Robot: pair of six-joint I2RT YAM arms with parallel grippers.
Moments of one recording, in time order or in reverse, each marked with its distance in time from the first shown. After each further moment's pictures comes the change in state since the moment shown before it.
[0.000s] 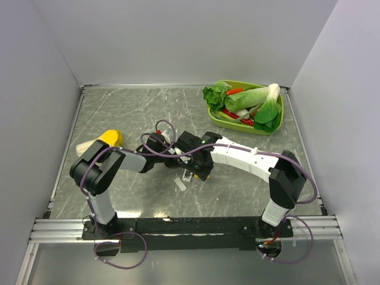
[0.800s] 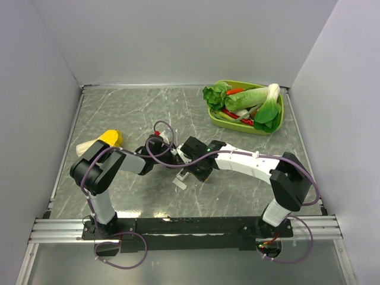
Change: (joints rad) left arm 0.005 0.005 -0.039 0.088 0.001 -0.034; right arm -0.018 -0.057 -0.208 0.273 -0.006 0.008
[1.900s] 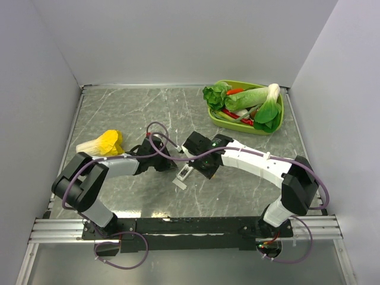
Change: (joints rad) left arm -0.008 -0.226 0.003 -0.444 -0.220 0.105; right arm -0.010 -0.064 0.096 -0.193 0.064 -0.008
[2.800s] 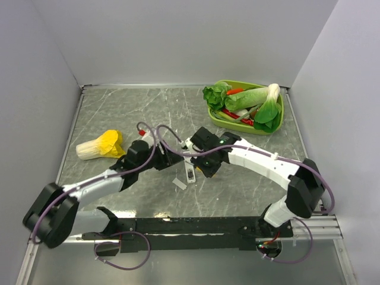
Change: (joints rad) left arm -0.039 -0.332 -0.162 0.214 0.063 -0.092; right arm -0.056 -0.041 -0.024 0.027 -0.110 -0.013
